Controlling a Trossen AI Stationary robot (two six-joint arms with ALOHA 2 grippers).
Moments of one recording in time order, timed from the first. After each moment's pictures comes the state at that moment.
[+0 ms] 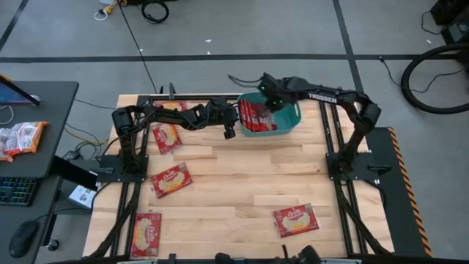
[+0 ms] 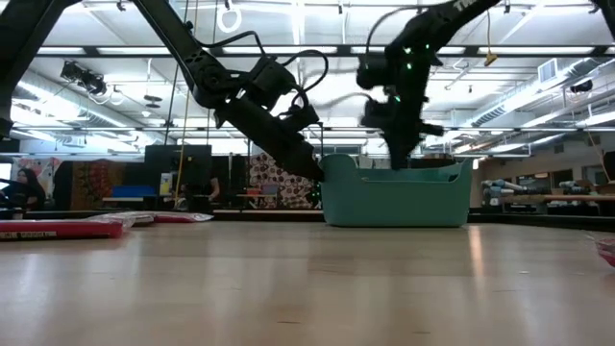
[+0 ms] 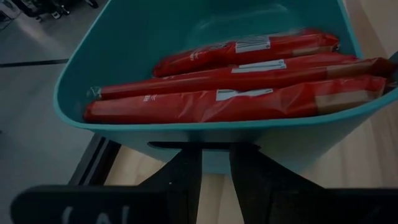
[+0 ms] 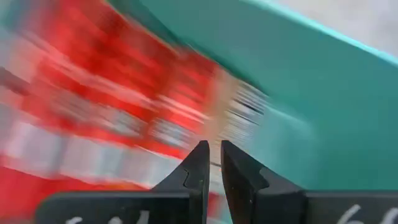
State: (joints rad) left arm 0.42 1.90 1.04 0.33 -0.05 0.36; right arm -0.59 1.72 1.37 -0.87 0.18 0.42
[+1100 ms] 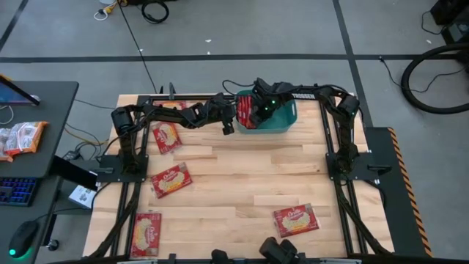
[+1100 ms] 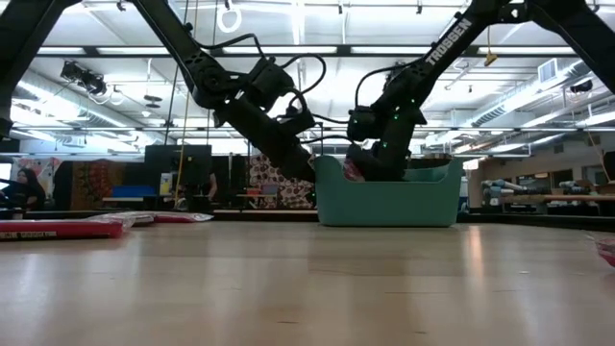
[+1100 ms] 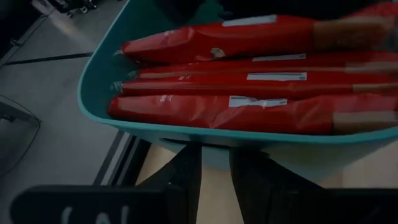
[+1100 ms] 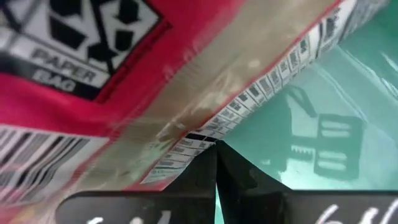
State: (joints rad) left arm 0.44 1.90 1.04 0.32 -0.14 0.40; right arm -0.67 1.98 1.34 -0.63 -0.26 0.17
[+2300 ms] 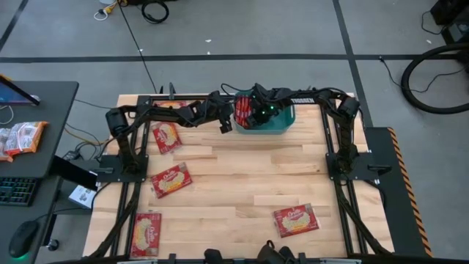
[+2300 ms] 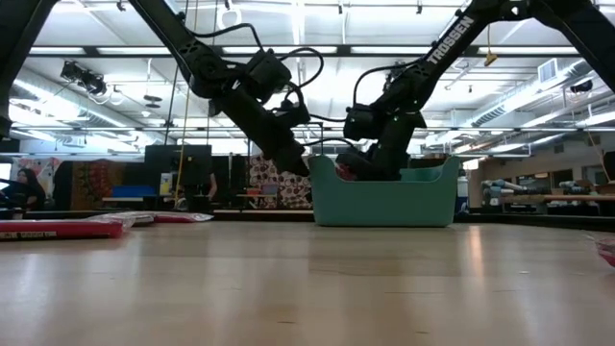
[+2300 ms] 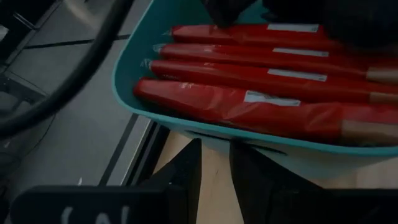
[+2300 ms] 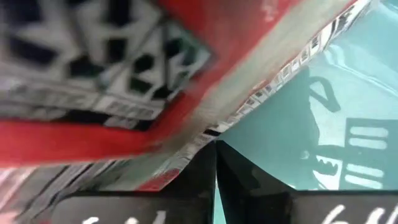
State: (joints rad) left arm 0.44 1.84 1.04 0.22 -0.22 0.39; right arm -0.62 1.96 1.27 -0.51 -0.27 0.41
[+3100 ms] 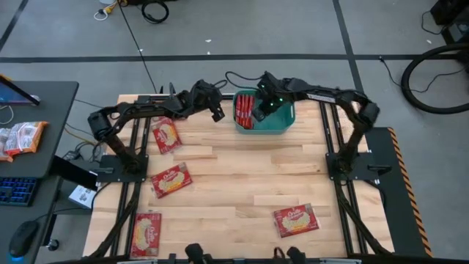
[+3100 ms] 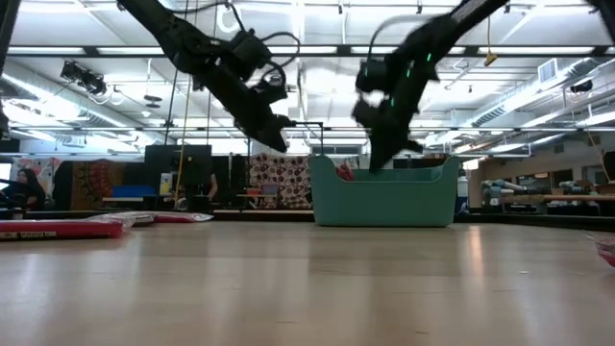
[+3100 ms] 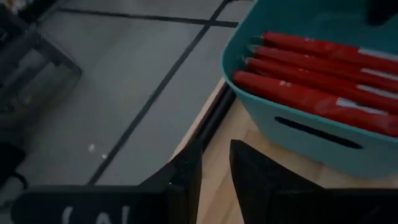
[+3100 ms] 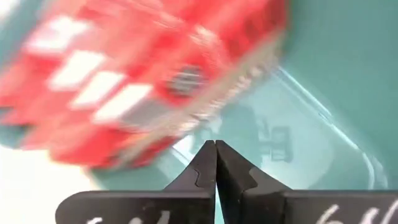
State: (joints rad) left arm 0.53 1.66 1.04 0.06 -0.26 0.26; right arm -0.62 1.74 1.32 -0.68 -0.14 0.24
